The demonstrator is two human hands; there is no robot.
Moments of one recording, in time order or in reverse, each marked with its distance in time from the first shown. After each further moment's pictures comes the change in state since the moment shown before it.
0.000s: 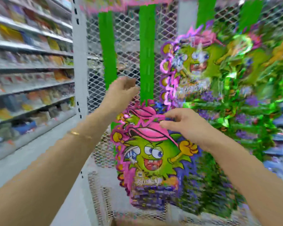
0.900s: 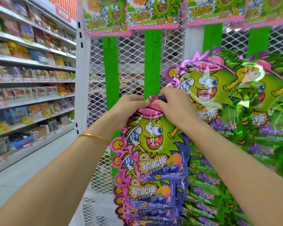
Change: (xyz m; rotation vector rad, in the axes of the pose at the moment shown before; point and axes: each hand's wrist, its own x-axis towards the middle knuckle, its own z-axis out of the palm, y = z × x) left_hand 0.061 -0.010 0.005 -0.288 -0.282 -0.242; right_hand 0.116 -0.029 -0.017 -0.625 0.427 -0.187
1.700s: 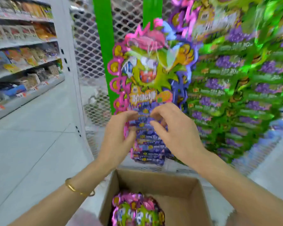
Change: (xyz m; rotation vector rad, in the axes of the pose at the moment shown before) left_hand -0.169 -0.191 0.040 0.517 0.214 0.387; right_hand -0.221 -0.013 0.057 0.216 -0.205 0.013
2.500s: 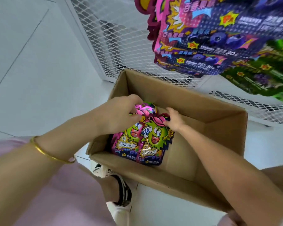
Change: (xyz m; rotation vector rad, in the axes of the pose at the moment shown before) left_hand -0.159 -0.136 0.073 0.156 -0.991 -0.710; right_hand -0.258 0.215 0.345 0.077 -1.048 0.798
